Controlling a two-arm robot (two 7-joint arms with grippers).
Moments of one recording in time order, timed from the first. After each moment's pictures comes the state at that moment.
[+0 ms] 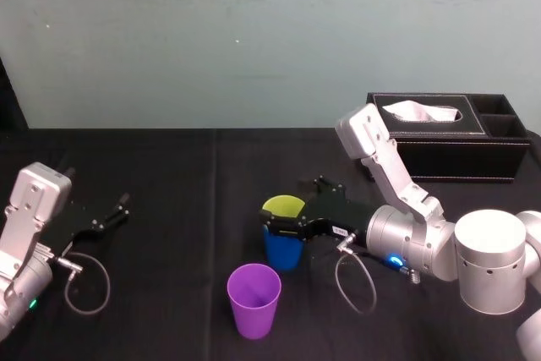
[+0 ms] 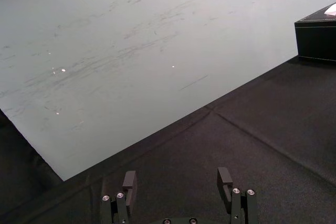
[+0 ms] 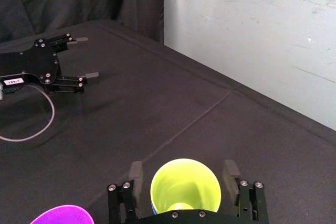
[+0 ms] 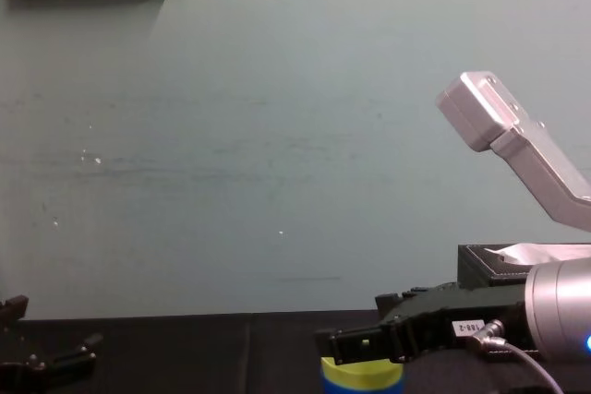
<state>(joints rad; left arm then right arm) -0.20 0.60 0.45 -1.41 -0.25 -0.12 0.03 0.40 0.38 -0.51 -1.49 0.31 0.36 0.41</state>
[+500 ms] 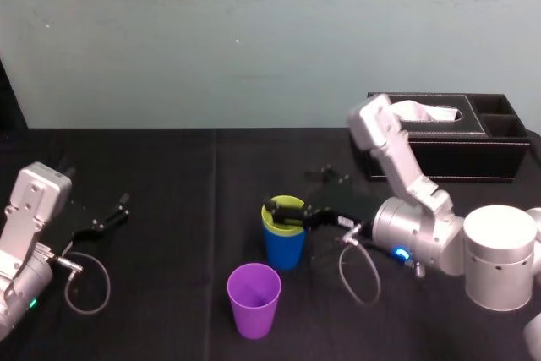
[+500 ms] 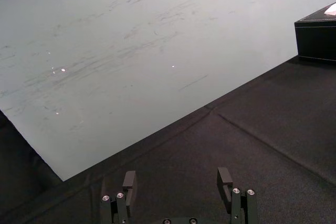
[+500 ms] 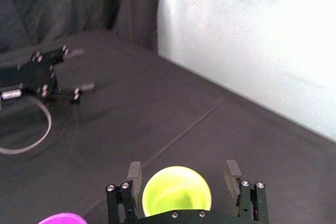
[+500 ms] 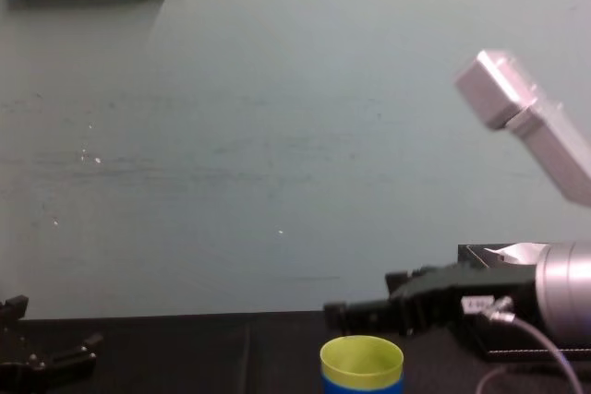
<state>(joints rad) -0.20 0.60 0.45 -1.41 -0.25 -0.12 0.03 0.38 0.38 -0.48 -1.52 0.32 0.36 0.40</state>
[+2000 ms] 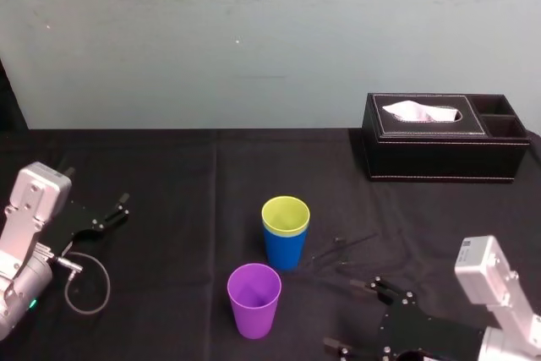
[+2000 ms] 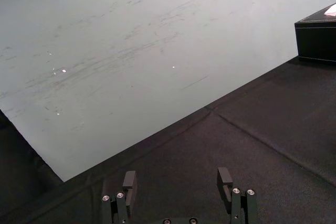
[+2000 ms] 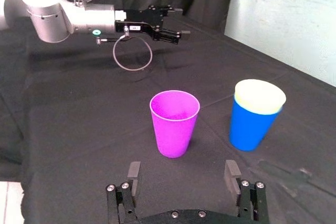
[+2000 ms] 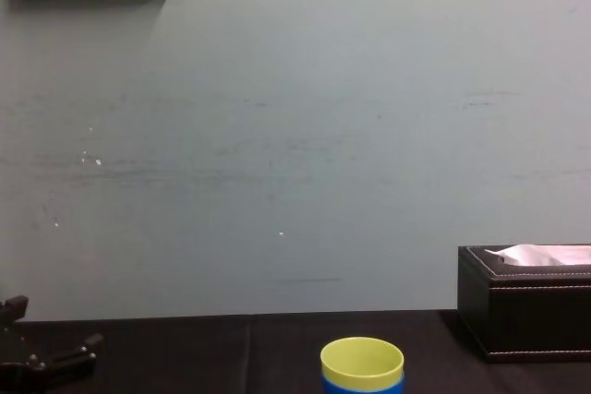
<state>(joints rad) -0.20 0.60 0.45 -1.41 -0.25 -0.12 0.03 -0.02 0.73 -0.39 -1.75 0.41 0.01 0.61</state>
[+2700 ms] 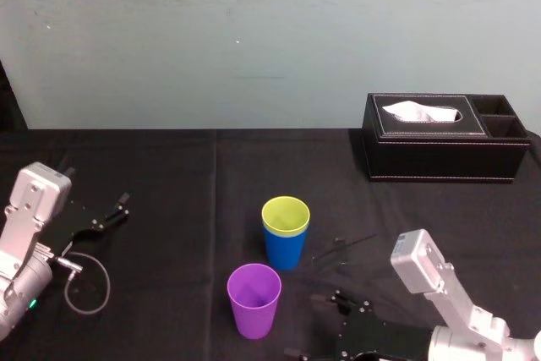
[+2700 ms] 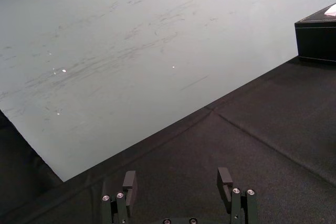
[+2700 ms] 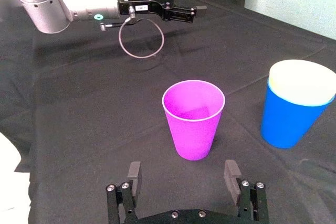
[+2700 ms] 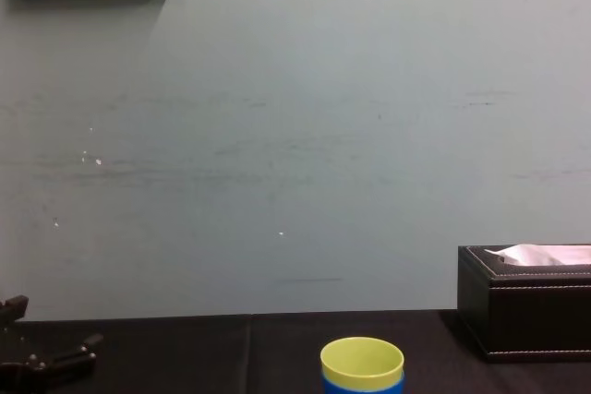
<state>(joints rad) -0.20 0.60 0.45 -1.41 -0.25 -0.12 0.03 0.11 0.65 -0.52 -1.67 0.41 0.16 0.61</state>
